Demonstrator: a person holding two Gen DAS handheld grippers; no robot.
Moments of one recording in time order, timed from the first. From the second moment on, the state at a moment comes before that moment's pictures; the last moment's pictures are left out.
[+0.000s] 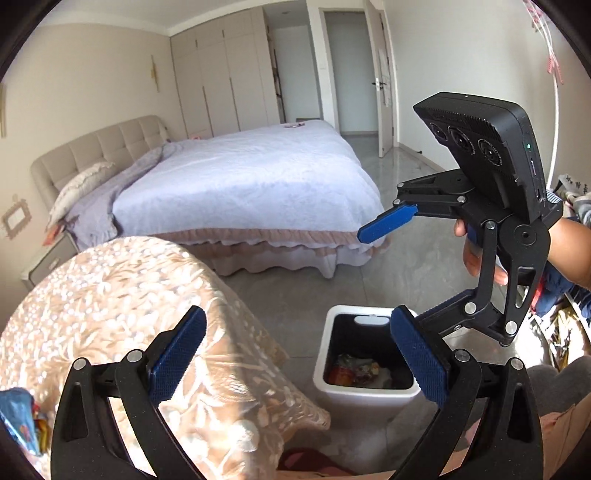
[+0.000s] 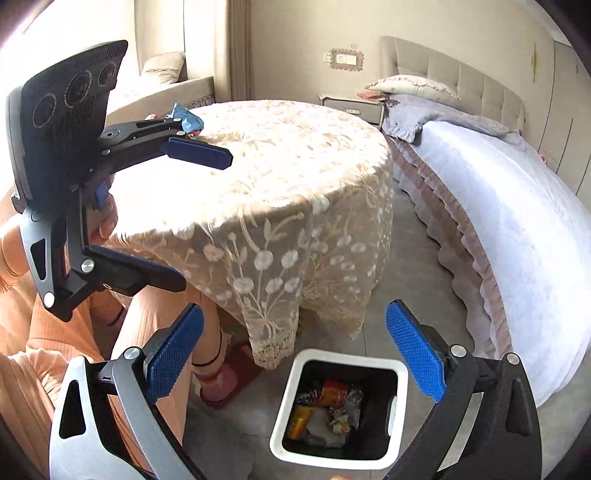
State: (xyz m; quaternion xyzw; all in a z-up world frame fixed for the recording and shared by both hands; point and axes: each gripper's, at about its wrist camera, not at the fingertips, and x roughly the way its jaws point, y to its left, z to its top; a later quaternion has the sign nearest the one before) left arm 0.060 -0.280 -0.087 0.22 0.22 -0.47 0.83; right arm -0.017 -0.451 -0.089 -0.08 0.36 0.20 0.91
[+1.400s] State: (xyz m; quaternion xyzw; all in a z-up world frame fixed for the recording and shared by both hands) left arm 0.166 0.033 -0.059 0.10 0.26 -0.09 0.96; right arm 0.180 -0.159 -0.068 -0.15 0.33 0.38 0.85
